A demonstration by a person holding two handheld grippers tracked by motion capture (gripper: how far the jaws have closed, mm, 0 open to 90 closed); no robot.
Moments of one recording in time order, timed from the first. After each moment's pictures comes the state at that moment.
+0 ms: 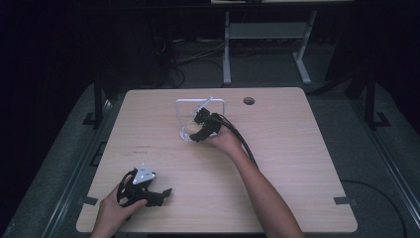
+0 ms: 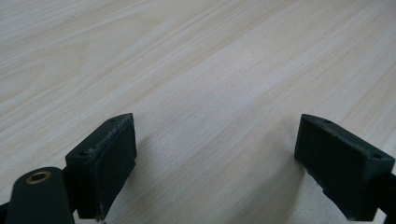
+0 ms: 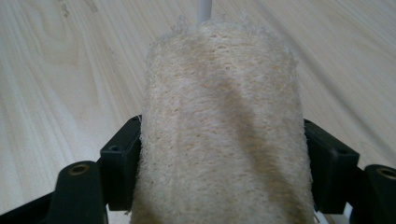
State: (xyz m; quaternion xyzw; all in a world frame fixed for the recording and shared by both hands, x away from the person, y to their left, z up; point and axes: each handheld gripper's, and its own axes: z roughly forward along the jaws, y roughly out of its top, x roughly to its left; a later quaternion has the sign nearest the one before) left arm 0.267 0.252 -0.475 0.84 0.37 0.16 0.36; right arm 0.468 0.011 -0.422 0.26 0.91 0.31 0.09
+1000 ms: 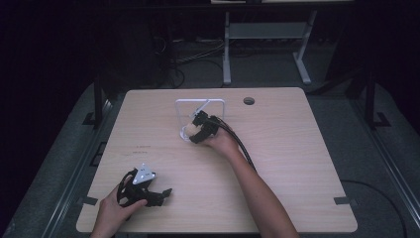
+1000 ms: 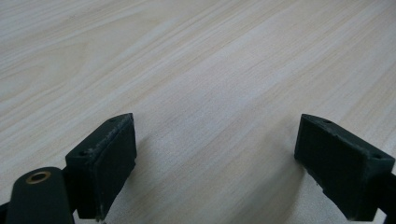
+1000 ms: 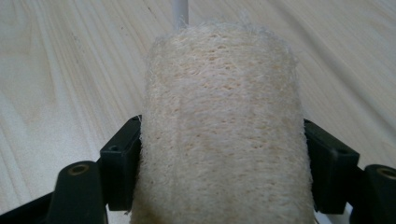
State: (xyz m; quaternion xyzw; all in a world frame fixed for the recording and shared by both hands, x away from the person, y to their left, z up) left arm 0.267 0.252 -0.475 0.84 0.37 0.16 0.36; right arm 0.480 0.019 -0.448 0.28 0.91 0.30 0.09
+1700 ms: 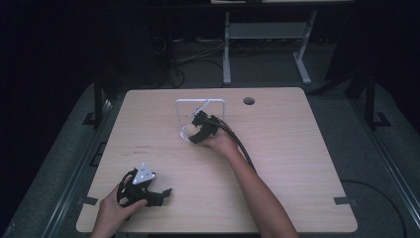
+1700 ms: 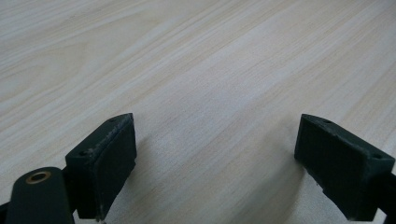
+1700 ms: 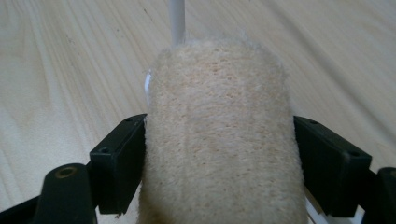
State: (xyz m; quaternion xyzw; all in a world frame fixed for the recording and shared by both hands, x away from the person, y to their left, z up) left arm 0.267 0.252 -0.475 0.84 0.37 0.16 0.36; right arm 0.479 0.020 -0.445 0.28 0.91 0.30 0.11
